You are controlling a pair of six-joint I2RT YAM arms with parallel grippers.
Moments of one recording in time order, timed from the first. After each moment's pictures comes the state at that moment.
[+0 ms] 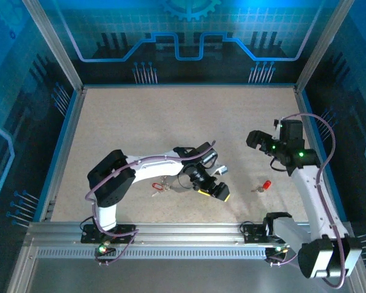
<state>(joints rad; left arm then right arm) -0.94 1.86 1.26 -0.55 0.71 -0.47 -0.01 1.00 0.92 -0.74 -0.15 0.42</state>
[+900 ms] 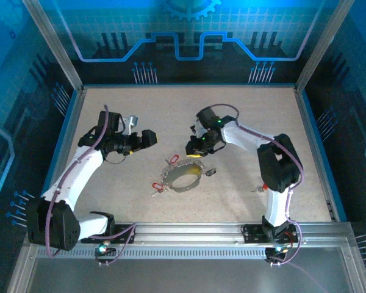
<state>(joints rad) -0.12 1.24 0.95 -0.62 0.54 -0.45 0.57 1.93 1.39 -0.71 -0.49 0.52</state>
